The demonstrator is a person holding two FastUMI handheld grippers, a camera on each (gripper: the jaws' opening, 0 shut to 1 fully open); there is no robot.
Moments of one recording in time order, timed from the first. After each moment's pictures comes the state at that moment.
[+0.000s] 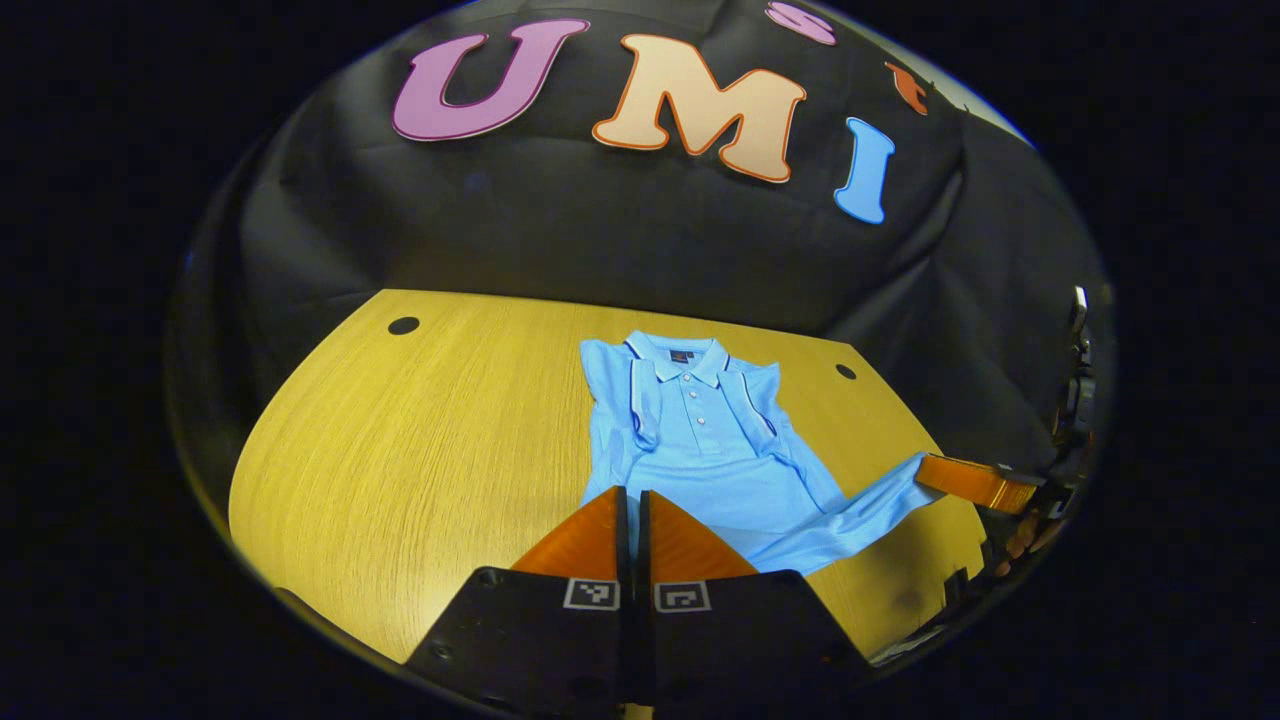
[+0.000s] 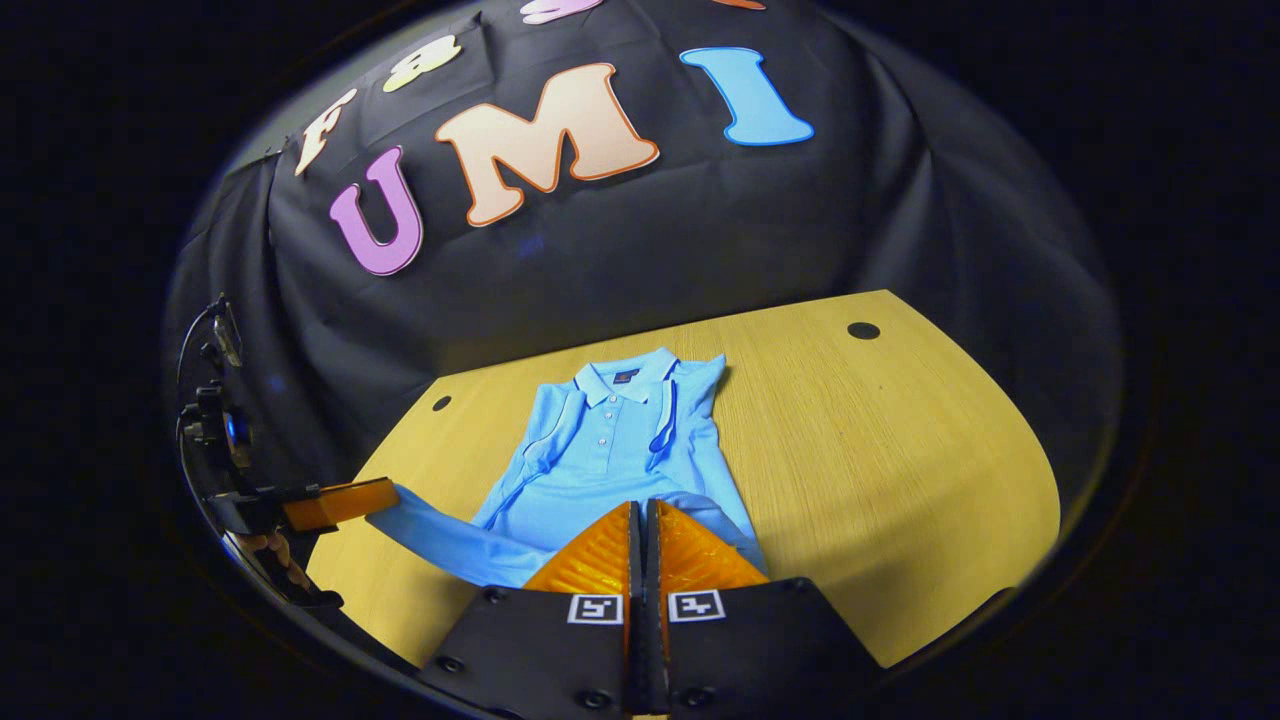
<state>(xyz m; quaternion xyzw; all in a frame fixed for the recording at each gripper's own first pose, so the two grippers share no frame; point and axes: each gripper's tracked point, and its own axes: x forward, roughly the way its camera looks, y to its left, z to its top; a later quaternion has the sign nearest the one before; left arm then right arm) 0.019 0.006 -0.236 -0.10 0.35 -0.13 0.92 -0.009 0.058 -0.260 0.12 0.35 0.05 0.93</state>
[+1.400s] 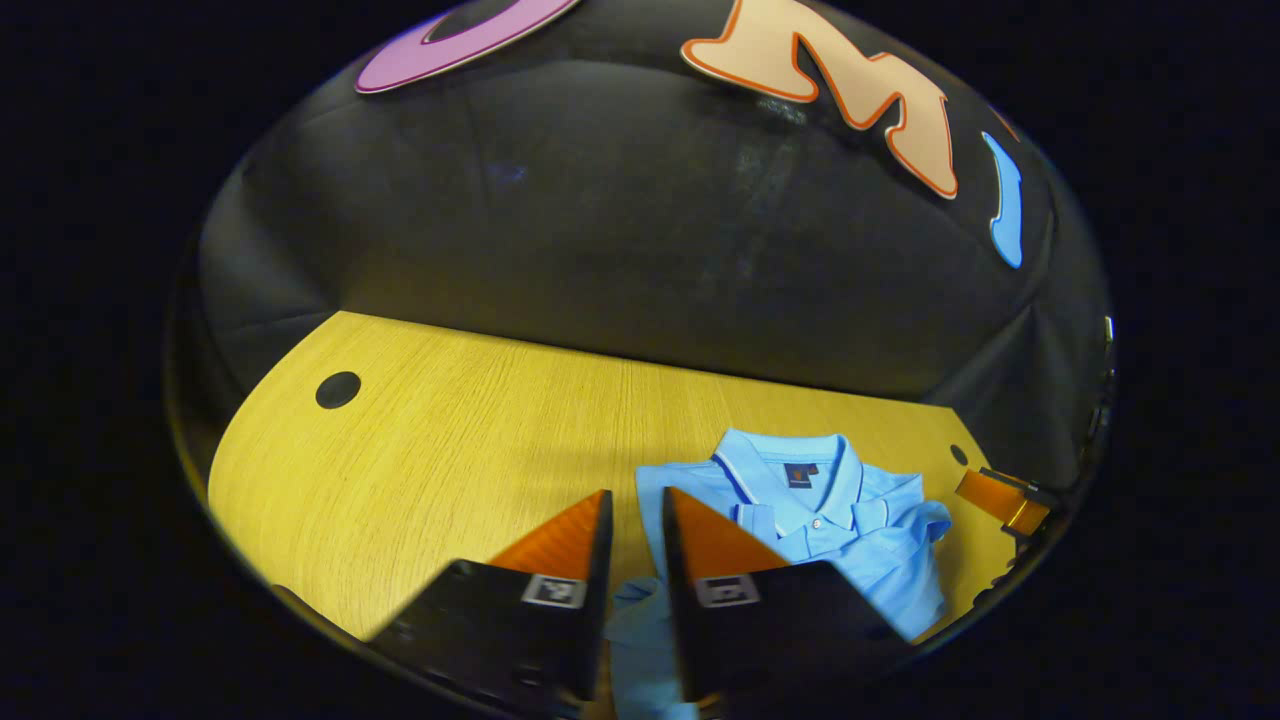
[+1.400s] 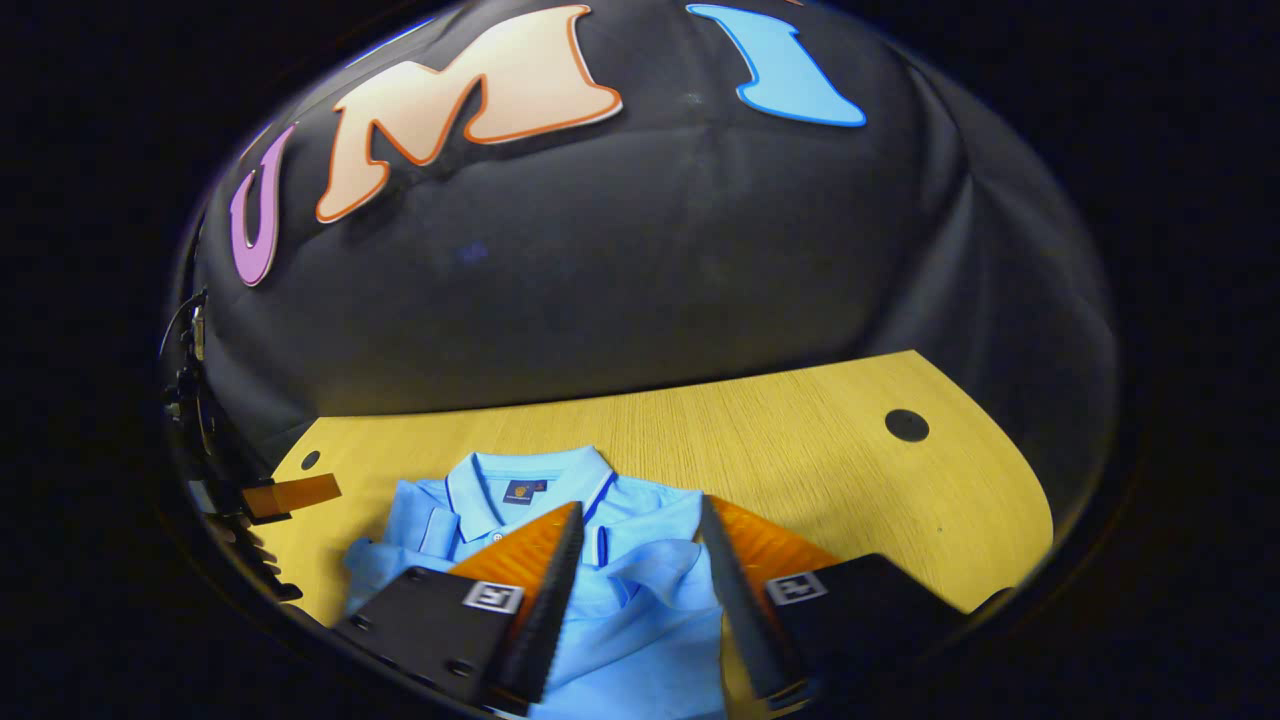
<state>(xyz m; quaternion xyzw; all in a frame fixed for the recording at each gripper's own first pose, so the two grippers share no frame) 0.248 0.032 -0.310 -0.12 0.33 -0.07 0.93 0.217 0.043 -0.329 0.04 0.32 -0.01 0.95</state>
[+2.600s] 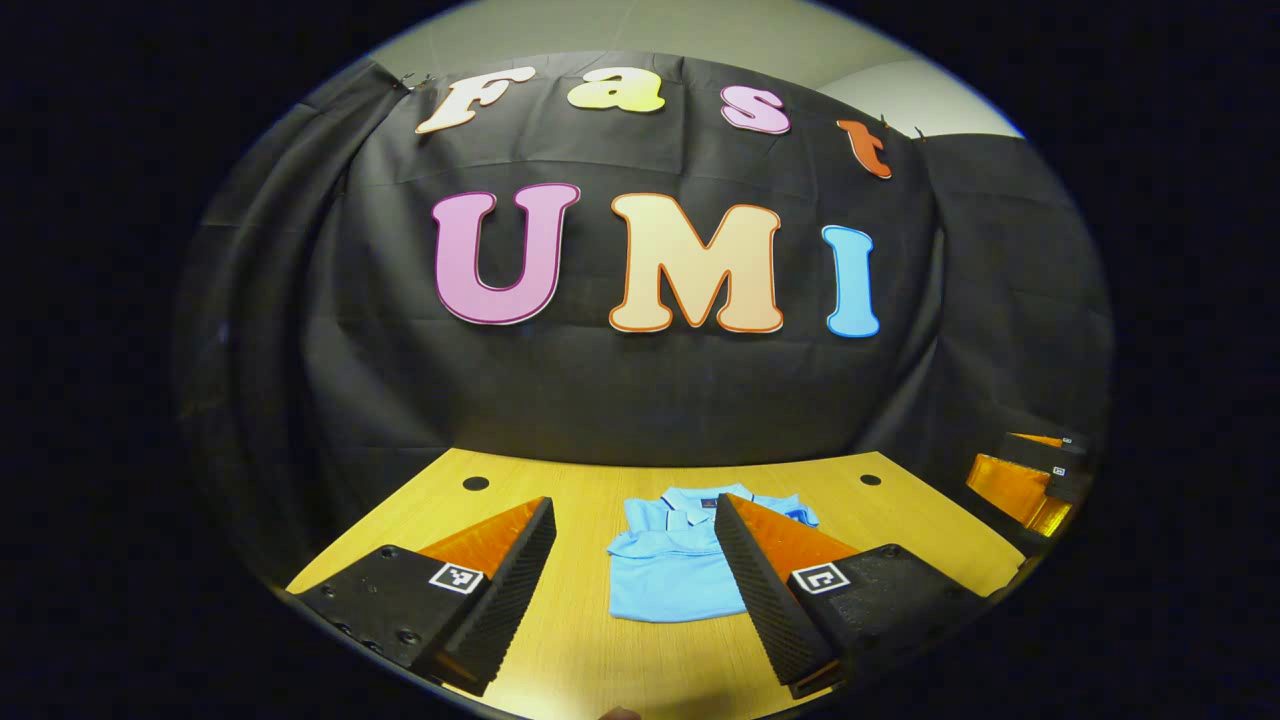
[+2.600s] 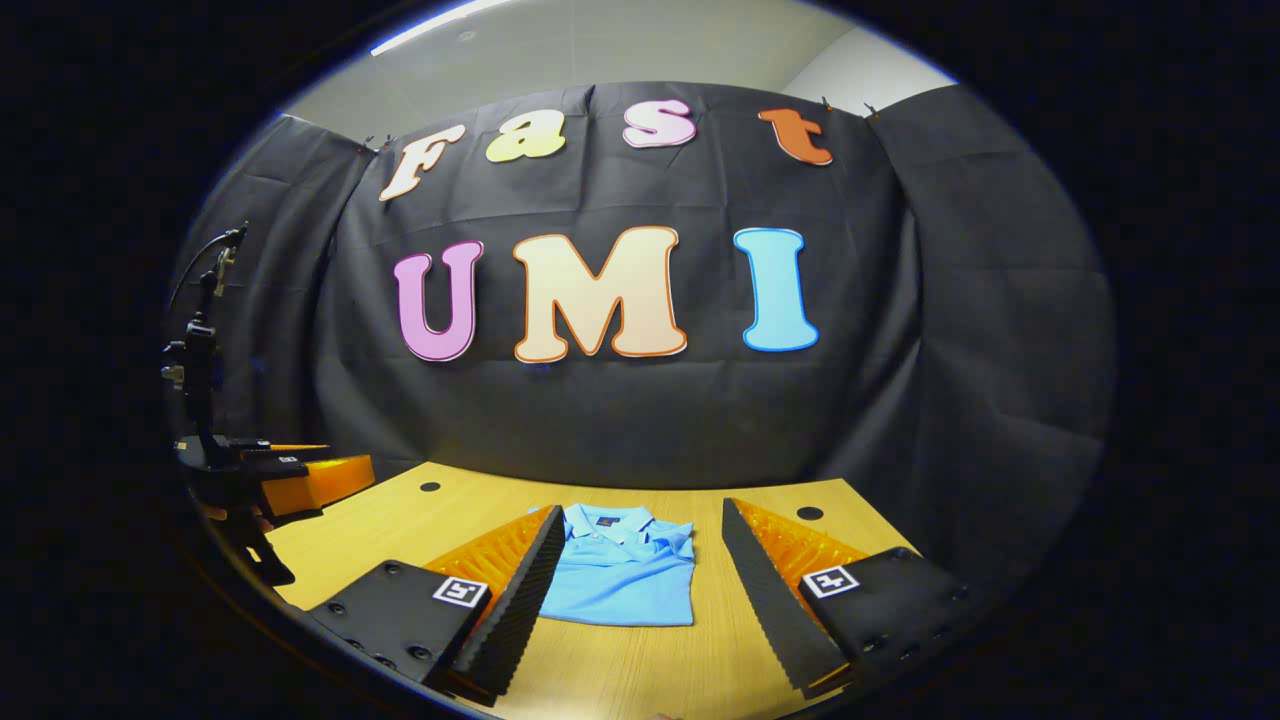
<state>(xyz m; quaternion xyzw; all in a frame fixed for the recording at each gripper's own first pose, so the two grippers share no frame) -0.016 0.027 -0.098 -0.03 0.13 -0.04 0.99 -0.048 0.047 -0.090 0.01 0.11 0.05 0.99</state>
